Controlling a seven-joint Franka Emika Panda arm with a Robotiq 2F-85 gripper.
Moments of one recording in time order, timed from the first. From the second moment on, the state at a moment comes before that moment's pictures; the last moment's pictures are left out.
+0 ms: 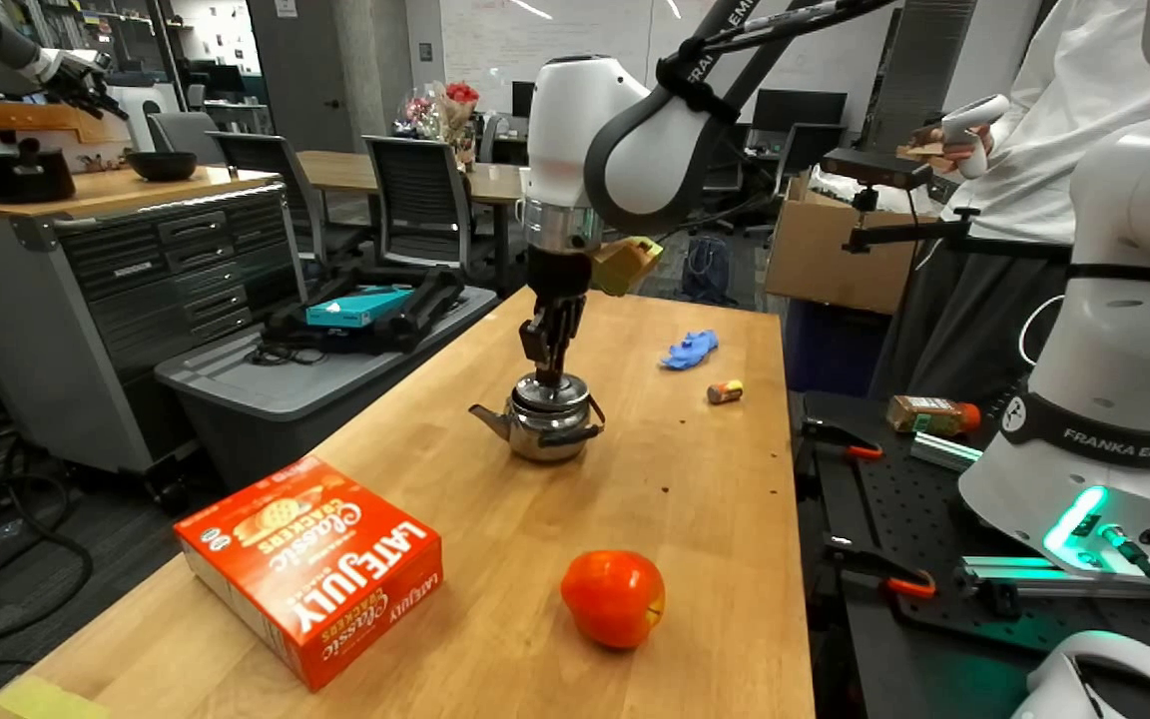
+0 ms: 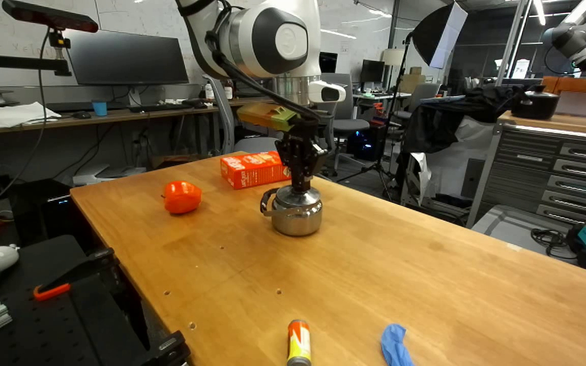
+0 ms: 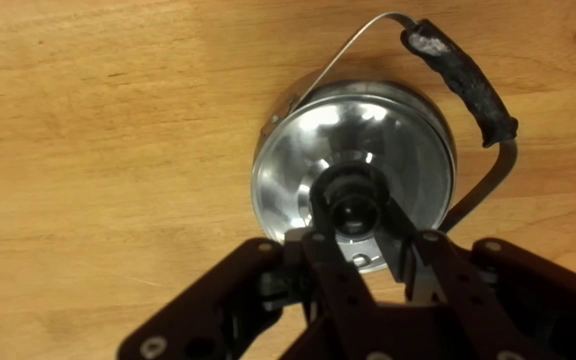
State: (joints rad) arm 0.07 0.30 -0.03 -2.27 -0.08 2.66 0.18
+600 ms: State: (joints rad) arm 0.09 0.30 -0.04 -2.27 -0.16 2.66 0.19
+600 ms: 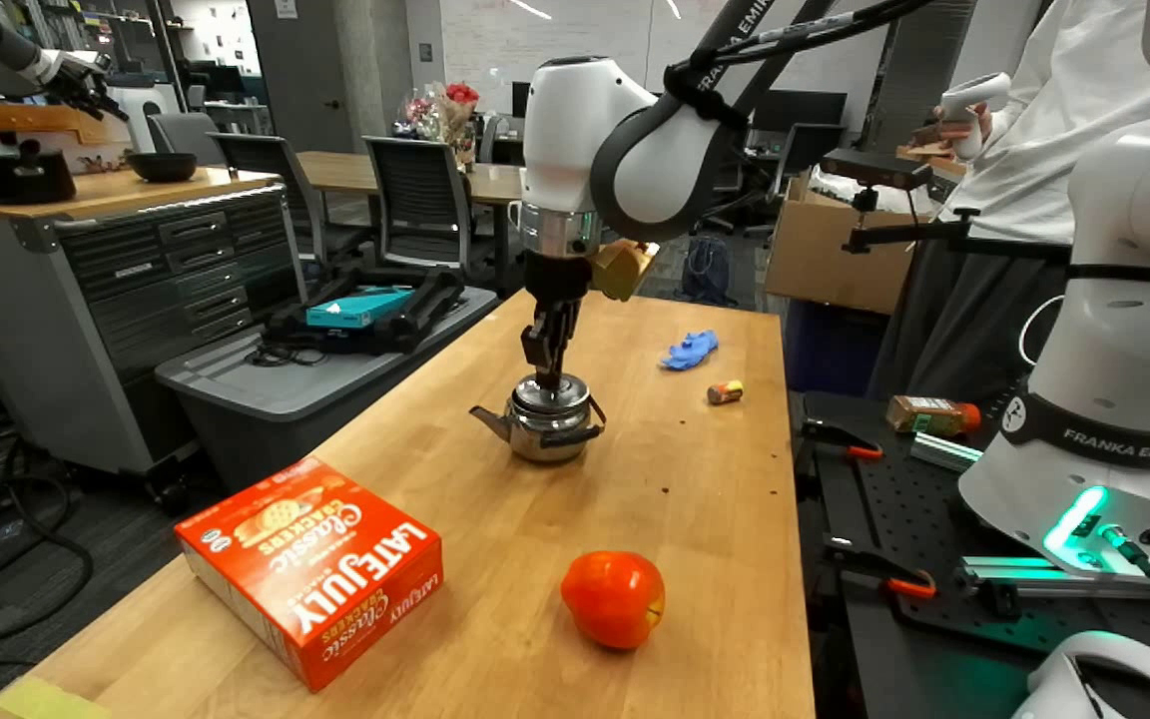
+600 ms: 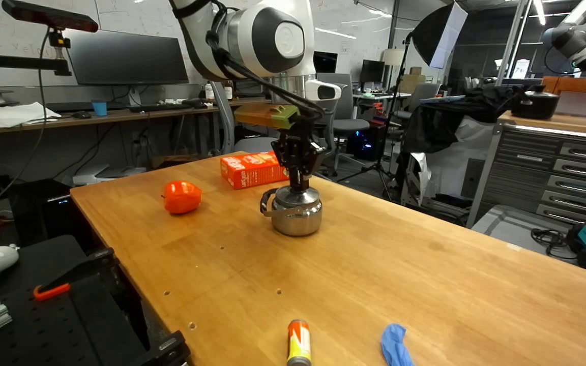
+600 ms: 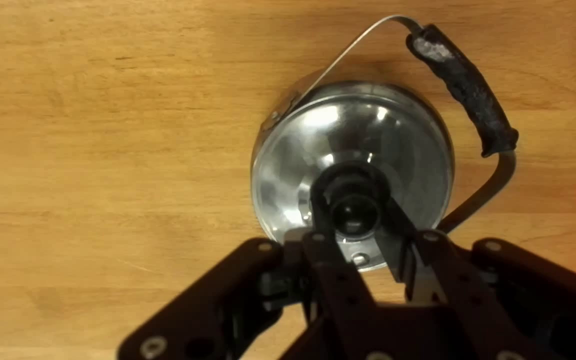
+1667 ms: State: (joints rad) arm 0.11 0.30 -0.04 -2.26 -0.28 2.66 0.22
